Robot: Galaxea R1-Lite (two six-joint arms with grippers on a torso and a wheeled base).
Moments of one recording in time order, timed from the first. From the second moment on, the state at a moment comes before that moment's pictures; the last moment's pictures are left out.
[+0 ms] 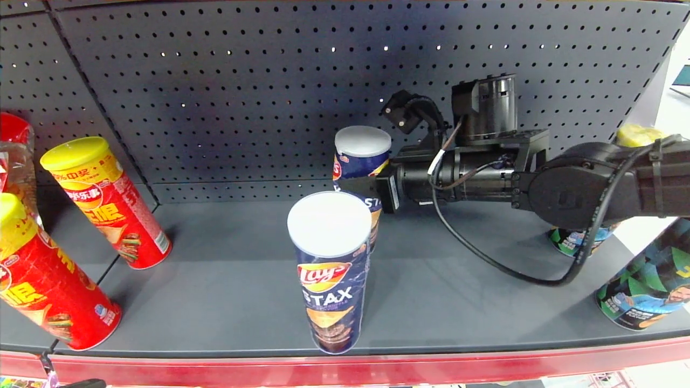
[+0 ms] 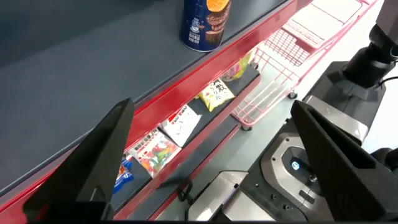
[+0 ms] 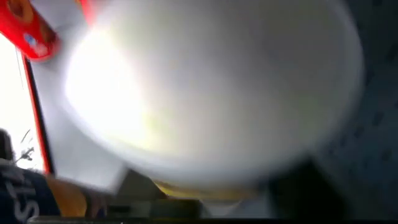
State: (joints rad) left arm -0.57 0.52 -0.28 0.01 -0.28 -0.03; right arm 0.62 1.91 -1.38 -0.21 0.37 -0.15
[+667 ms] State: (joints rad) left arm -0.57 0.65 -0.33 0.00 -0.25 -0.03; right arm 0.63 1.67 -1.07 -0.21 0.31 -0.12
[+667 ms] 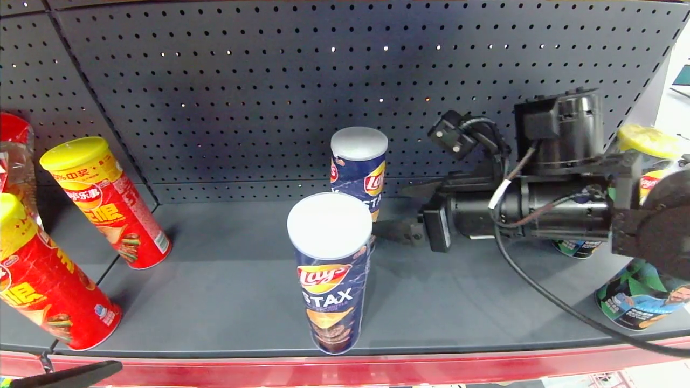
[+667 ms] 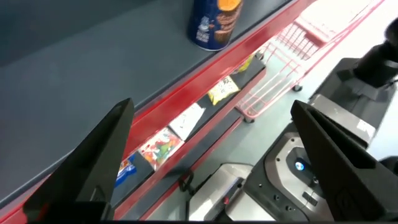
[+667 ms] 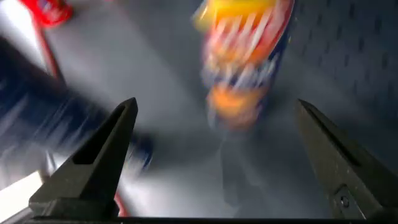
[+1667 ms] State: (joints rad) left arm -0.58 1.09 -0.48 -0.01 -0.17 -0.02; right arm 0.59 0.75 -0.46 -0.09 0.24 -0.12
